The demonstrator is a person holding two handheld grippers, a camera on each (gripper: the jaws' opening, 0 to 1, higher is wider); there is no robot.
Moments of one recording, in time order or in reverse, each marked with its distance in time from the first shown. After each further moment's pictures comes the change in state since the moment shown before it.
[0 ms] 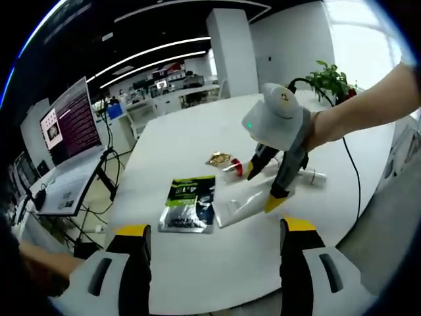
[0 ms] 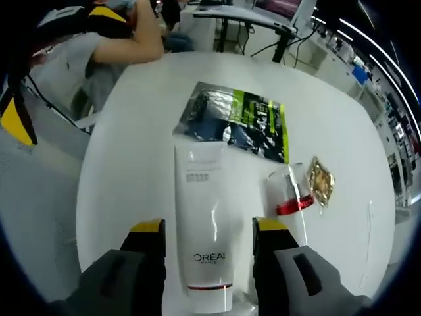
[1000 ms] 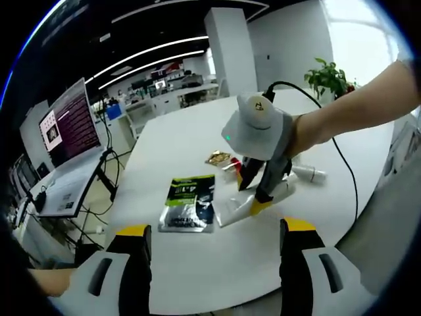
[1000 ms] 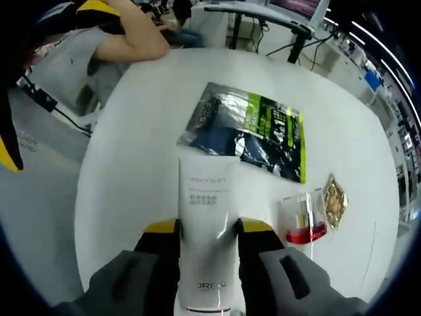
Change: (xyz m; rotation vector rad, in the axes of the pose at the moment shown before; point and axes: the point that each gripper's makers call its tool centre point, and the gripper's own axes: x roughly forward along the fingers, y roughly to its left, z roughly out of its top) left arm 0.000 0.000 -0.001 0.009 0.006 0.005; right arm 0.017 0.006 0.015 -0.070 0.029 0.057
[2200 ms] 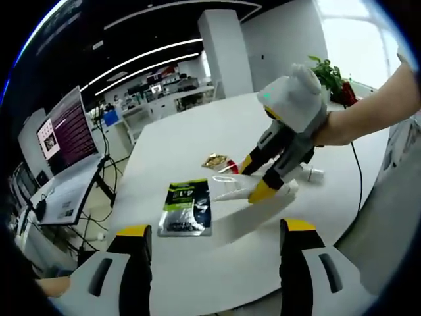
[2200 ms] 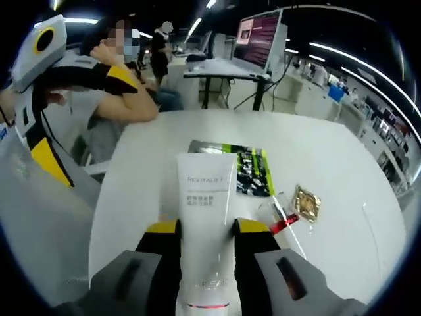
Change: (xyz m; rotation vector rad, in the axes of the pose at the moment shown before) left arm 0.000 -0.006 0.004 0.041 -0.012 -0.011; right arm -0.061 -0.002 0.017 0.170 -0.421 -0.166
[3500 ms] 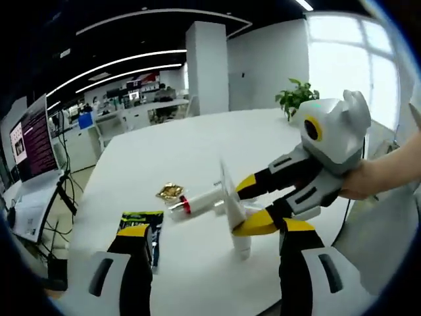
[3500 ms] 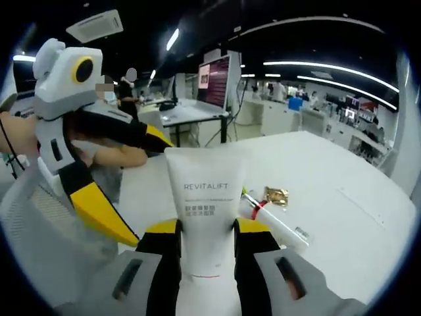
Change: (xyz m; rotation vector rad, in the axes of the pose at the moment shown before) left arm 0.032 -0.079 0.066 -0.058 -0.078 -0.211; right arm -0.085 0.011 -0.003 0.194 -0.244 -0.185
